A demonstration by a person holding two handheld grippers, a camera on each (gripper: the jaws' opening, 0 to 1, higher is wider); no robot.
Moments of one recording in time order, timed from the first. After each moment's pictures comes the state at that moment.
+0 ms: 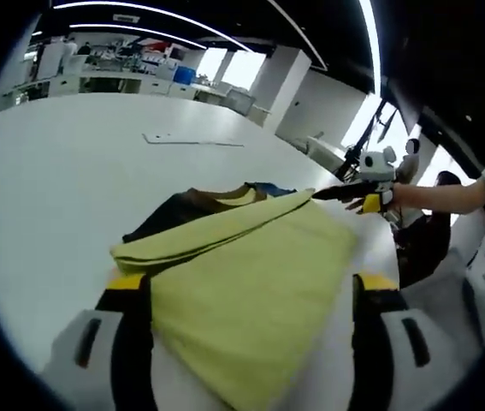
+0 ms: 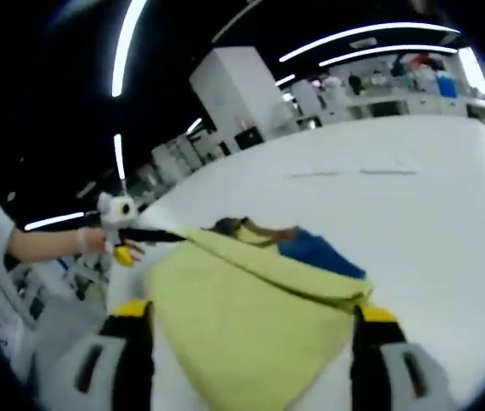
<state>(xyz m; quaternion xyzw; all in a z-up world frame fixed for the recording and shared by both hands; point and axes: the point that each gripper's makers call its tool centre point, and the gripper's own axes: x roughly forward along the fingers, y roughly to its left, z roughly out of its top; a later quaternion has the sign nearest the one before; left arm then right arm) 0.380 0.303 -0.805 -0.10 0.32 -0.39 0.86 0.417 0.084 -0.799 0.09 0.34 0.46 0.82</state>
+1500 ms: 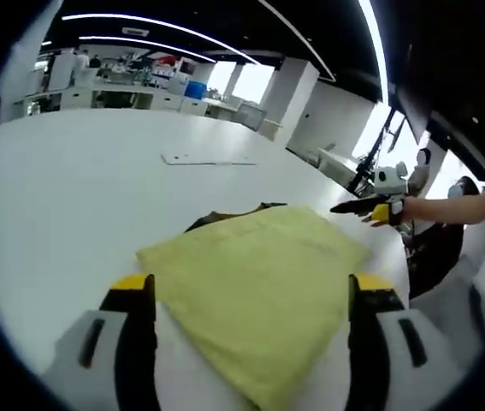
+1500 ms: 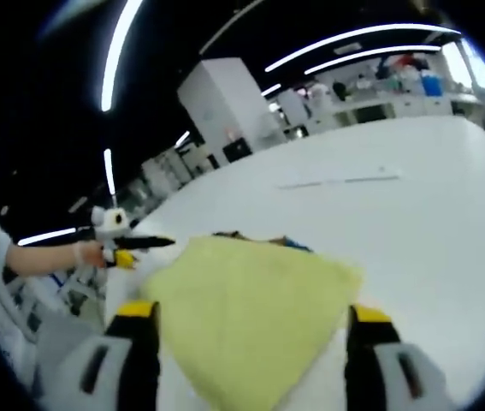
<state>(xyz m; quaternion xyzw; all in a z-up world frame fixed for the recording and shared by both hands) 0.386 0.337 -0.782 -0.09 0.29 -0.35 0.89 0.409 0.057 -0.787 0.11 0.32 0.43 0.84</state>
